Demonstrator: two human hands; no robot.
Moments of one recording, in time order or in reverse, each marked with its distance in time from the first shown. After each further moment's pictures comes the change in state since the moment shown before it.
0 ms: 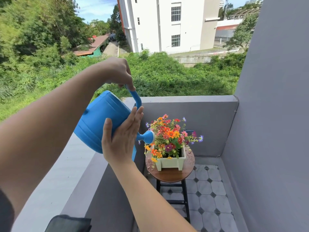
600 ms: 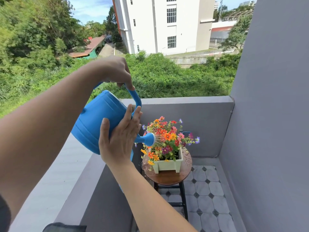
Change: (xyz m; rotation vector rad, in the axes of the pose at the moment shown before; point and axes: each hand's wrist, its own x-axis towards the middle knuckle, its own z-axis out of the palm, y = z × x) left_hand 0.012 0.002 0.000 0.006 -0.023 0.015; right_hand 0.007 0.006 0.004 -0.054 0.068 -0.043
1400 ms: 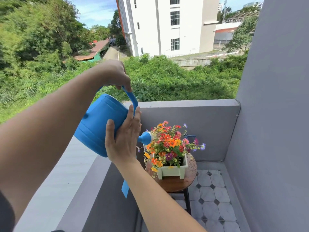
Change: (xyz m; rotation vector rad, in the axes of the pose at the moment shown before) left_hand 0.012 -0.008 -0.002 0.012 0.046 -0.112; right_hand 0.020 0.006 -0.003 0.034 -0.114 -0.001
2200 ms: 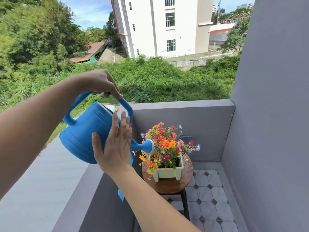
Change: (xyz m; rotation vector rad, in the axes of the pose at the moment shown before) left_hand 0.003 -0.031 0.002 -0.168 -0.110 0.054; right_hand -0.011 0.002 0.000 -0.197 -0.125 -0.114
